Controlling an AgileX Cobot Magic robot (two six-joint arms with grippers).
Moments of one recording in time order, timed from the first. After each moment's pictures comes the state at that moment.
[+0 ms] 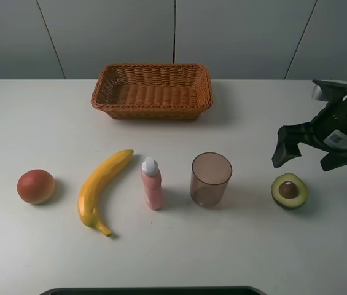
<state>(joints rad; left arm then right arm) -0.21 0.00 -0.51 0.10 1.08 -0.05 0.07 1.58 -0.75 0.17 0.74 -0.04</state>
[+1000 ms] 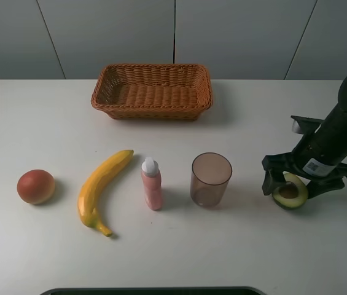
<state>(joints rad) -0.21 0.00 -0.51 0.10 1.08 -0.04 0.09 1.77 -0.71 0.20 0.66 -0.04</state>
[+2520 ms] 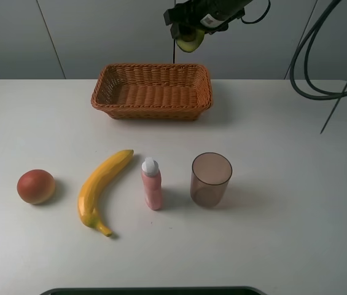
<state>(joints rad) -0.21 0.00 -0.51 0.10 1.08 -0.04 0.44 2.08 -1.66 0.20 0.48 -0.14</state>
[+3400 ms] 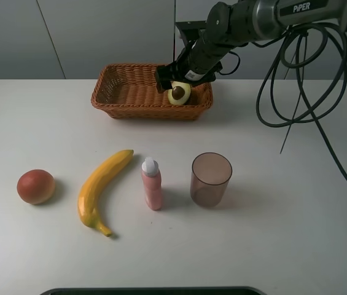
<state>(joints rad) -0.21 0.00 -0.51 0.10 1.08 -0.04 0.45 2.28 -1.68 0.24 0.50 -0.16</state>
